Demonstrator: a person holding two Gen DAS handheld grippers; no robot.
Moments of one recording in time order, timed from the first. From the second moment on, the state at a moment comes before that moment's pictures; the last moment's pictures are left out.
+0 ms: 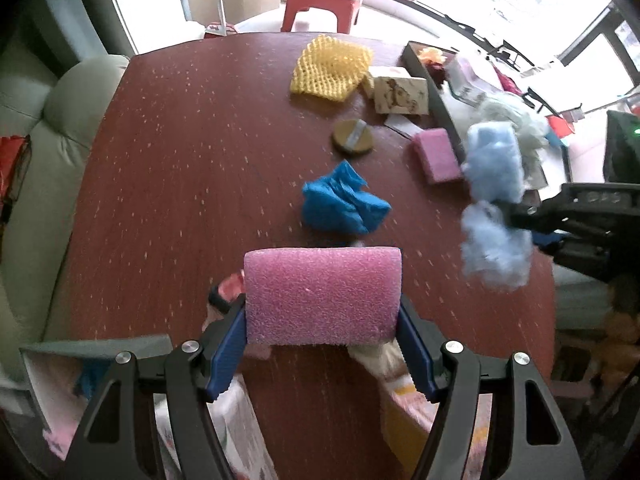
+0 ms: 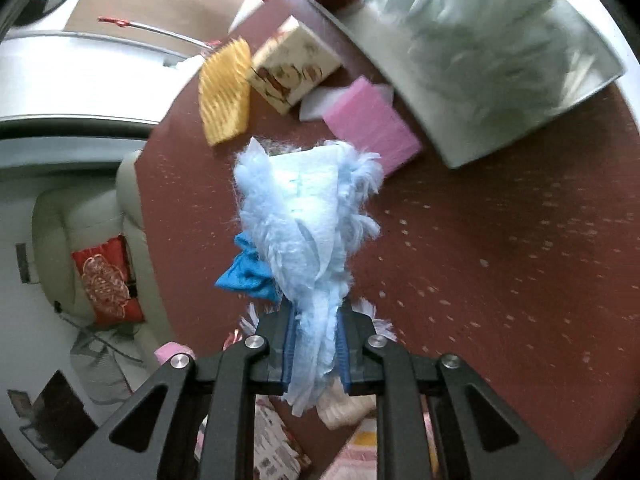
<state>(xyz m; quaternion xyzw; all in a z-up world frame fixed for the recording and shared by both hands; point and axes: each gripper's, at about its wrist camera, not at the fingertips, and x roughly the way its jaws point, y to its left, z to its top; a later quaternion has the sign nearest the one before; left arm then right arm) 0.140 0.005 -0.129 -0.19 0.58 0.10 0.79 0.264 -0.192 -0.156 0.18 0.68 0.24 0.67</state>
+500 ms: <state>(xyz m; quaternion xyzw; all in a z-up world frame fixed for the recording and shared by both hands) 0.040 -0.044 -0.106 -0.15 0.60 0.02 0.78 0.159 -0.255 -0.069 0.19 0.64 0.29 0.68</state>
